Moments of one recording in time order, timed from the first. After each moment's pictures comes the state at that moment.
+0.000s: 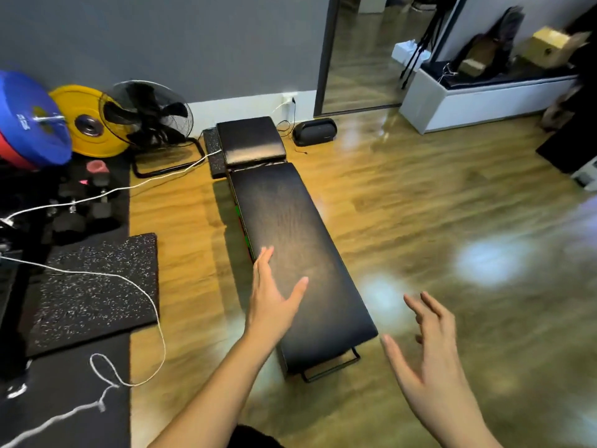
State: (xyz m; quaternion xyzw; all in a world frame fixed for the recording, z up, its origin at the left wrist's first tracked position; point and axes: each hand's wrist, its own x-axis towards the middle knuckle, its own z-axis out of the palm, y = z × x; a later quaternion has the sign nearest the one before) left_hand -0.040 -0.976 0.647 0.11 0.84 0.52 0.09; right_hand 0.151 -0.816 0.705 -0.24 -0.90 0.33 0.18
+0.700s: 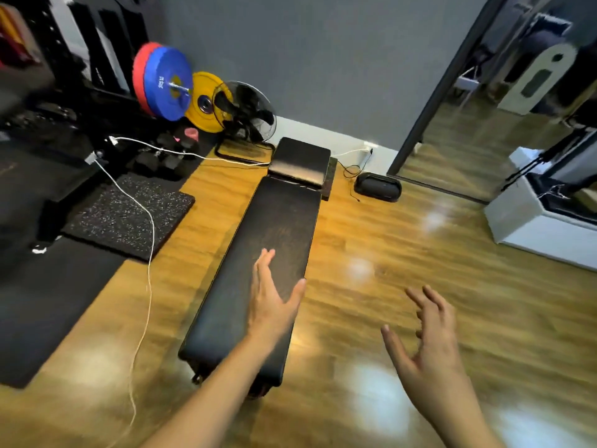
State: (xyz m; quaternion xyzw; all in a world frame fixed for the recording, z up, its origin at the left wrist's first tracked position) left_hand 0.040 -0.703 0.660 -0.10 0.83 0.54 -0.11; right_hand 0.104 -0.467 0.739 0.02 -0.94 0.31 0.11
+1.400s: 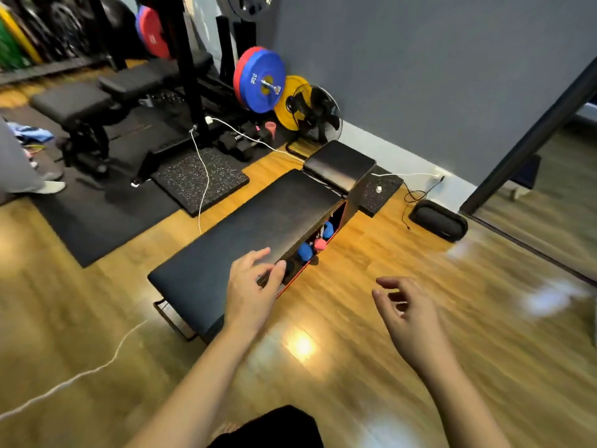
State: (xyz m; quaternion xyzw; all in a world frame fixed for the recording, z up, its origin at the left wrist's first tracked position) left_hand 0.026 -0.408 0.697 -0.30 0.82 0.43 -0.24; right_hand -0.074 -0.168 0.738 0.20 -0.90 0.39 -0.06
